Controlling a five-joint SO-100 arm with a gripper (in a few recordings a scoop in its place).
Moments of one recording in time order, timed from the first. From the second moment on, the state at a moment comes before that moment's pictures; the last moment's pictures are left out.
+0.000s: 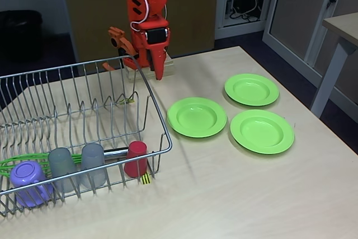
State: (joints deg) arm 6.5 107.4 96.7 95.8 -14.8
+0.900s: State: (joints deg) arm -42.3 121.4 149.9 44.3 55.2
